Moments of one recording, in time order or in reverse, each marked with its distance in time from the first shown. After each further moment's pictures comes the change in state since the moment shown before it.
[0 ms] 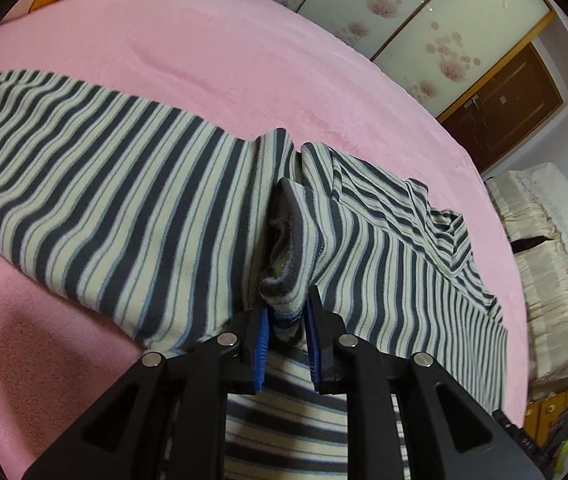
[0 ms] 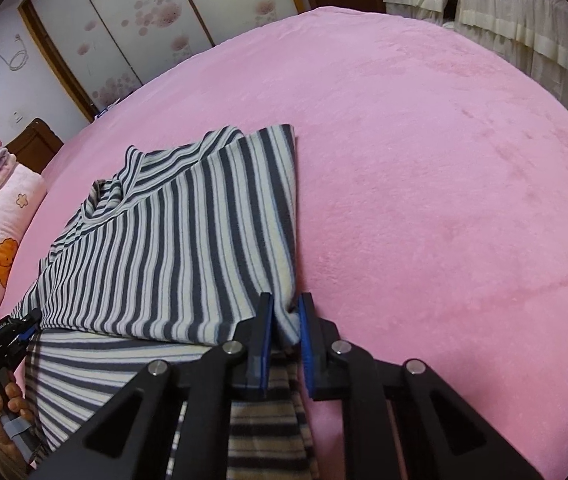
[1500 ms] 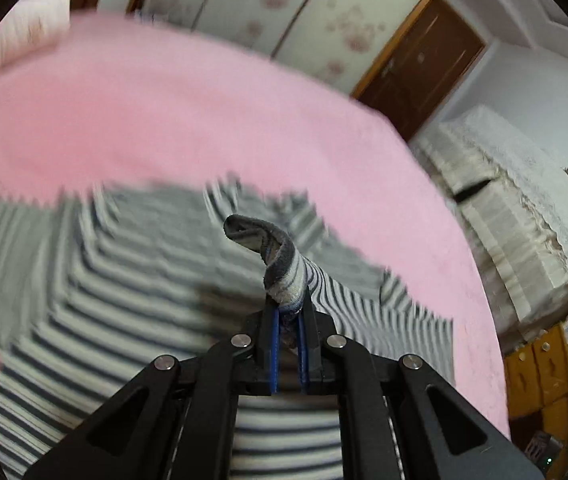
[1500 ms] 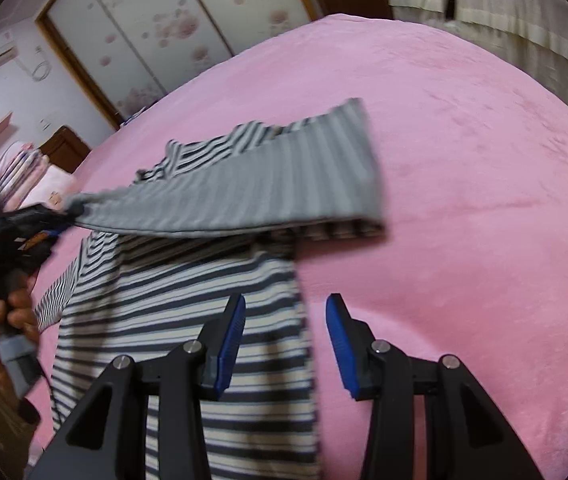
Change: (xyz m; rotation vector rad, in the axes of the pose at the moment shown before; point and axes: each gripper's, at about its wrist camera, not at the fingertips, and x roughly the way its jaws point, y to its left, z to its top) left arm -0.032 -0.173 -0.007 0.283 -0.065 -0.136; right arm -0.061 -0.019 -0.051 0.027 -0.032 0.104
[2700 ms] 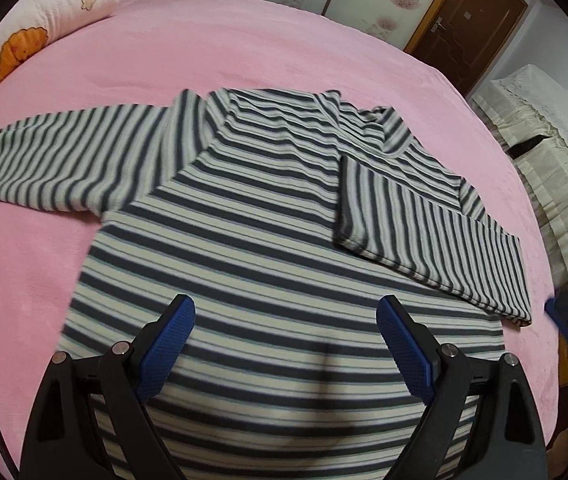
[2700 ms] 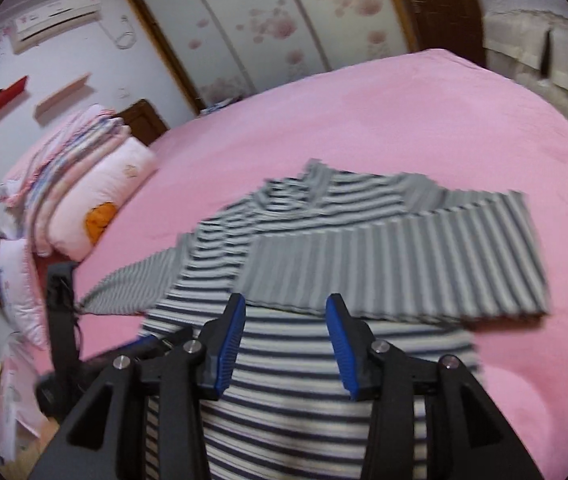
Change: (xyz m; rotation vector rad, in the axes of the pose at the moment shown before) left arm -0.040 0.061 -0.089 -0.004 0.205 0.205; right arm -0.015 0.139 0.023 -0.219 -0.036 0.178
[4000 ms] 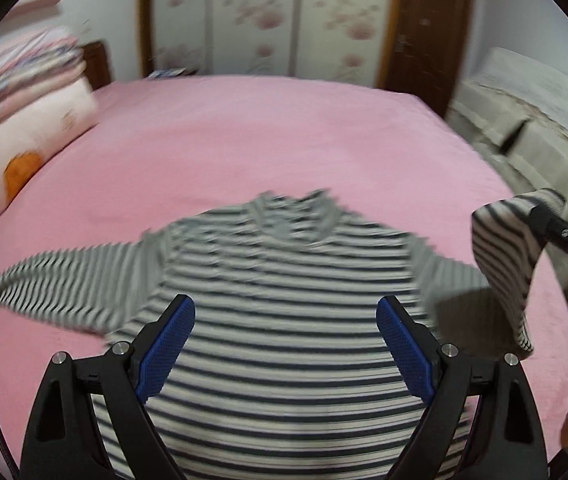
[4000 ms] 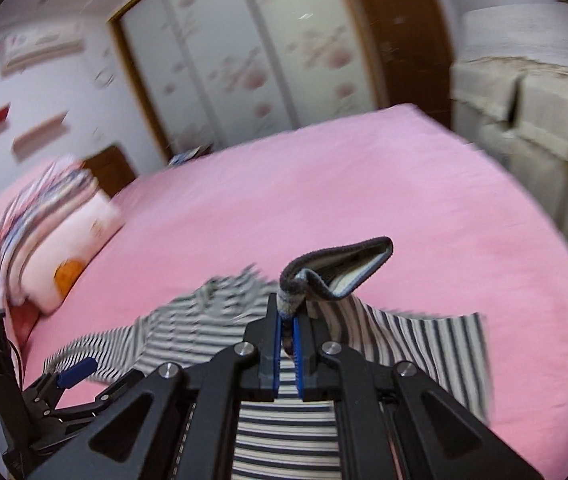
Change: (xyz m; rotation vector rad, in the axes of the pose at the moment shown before) left arm -0.068 -0.106 0.043 0.182 -0.212 0.139; right arm -0.027 -0.028 0.110 -0.036 -0.146 -0.091
